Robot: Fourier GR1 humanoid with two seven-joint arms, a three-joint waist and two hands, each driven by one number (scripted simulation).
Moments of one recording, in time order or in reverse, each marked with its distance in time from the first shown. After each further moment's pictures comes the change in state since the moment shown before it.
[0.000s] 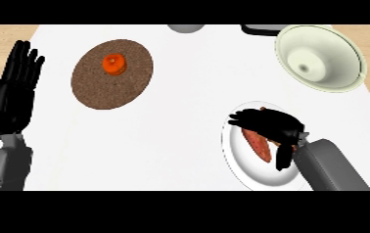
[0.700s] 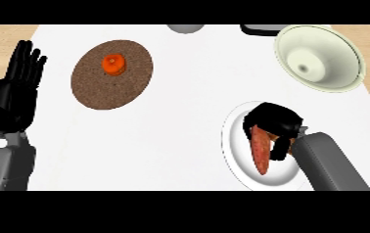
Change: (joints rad) left arm -0.009 -0.019 0.004 0.010 -0.025 0.006 -0.007; right arm -0.054 0.041 -0.078 0.143 0.065 -0.168 -0.164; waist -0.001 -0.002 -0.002
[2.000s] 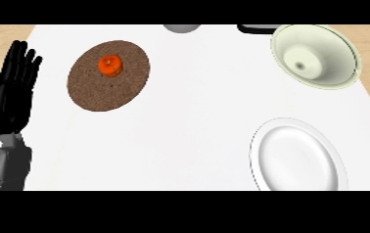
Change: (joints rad) left arm 0.006 0.005 0.017 -0.012 0.006 -0.002 0.018; right arm 0.175 -0.801 -0.941 0.525 -0.307 -0.172 0.097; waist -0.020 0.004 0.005
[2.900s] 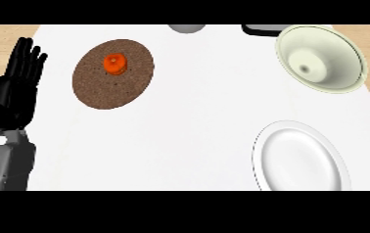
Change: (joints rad) left arm -0.024 -0.005 -0.010 0.016 -0.007 -0.009 -0.005; right arm -0.339 0.012 0.012 -0.223 -0.247 0.386 0.208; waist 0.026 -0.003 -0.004
